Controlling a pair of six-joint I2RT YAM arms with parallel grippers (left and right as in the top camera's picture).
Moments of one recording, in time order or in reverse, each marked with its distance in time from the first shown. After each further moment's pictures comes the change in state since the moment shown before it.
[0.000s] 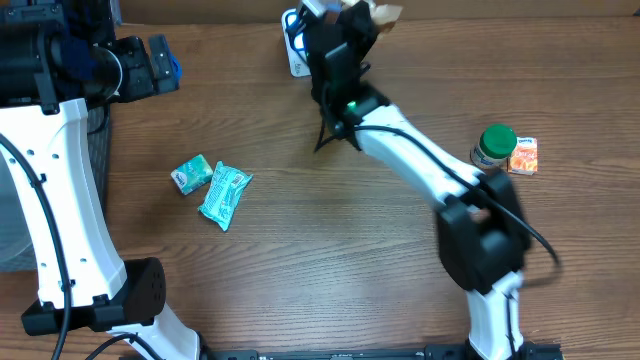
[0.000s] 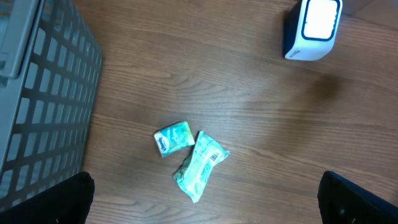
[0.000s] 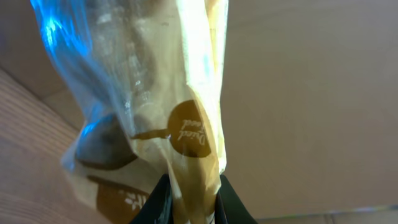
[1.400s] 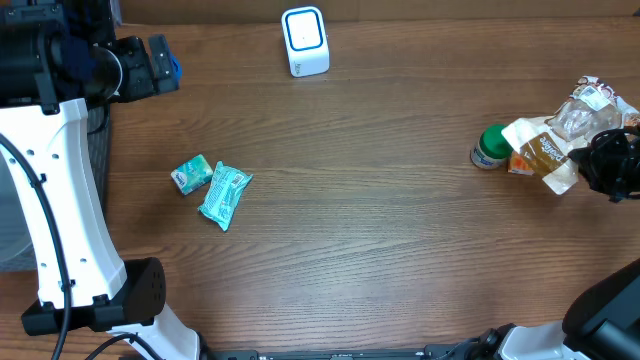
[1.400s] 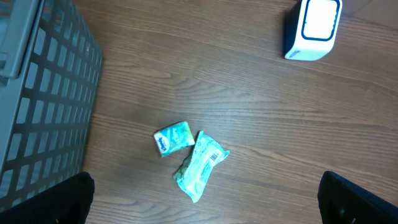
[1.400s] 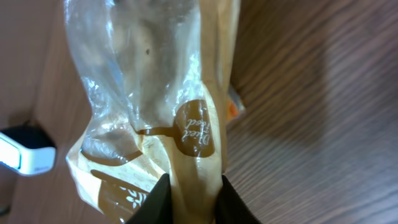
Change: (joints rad) left arm 0.000 0.000 0.000 0.000 0.000 0.000; right arm -1.246 -0.424 -0.406 -0.983 -1.384 1.294
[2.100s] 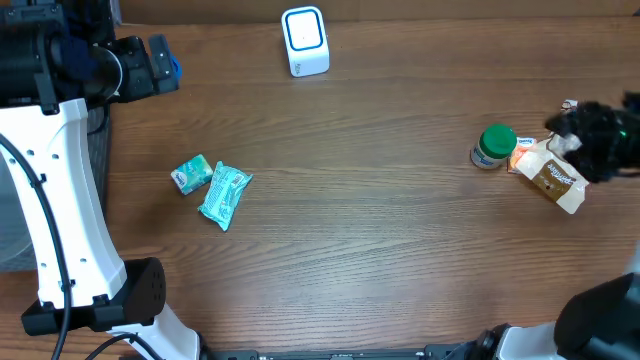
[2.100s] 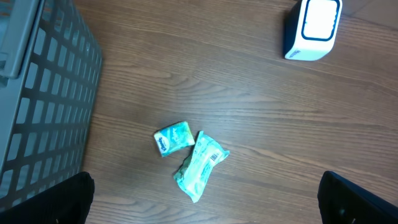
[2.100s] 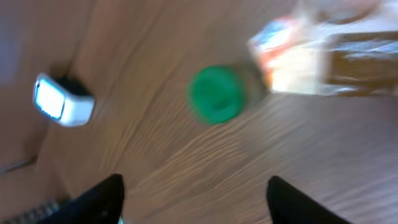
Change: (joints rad) left arm 0.000 0.000 0.000 0.000 0.000 0.000; right arm 0.186 -0.046 0.201 -0.244 -0.040 0.016
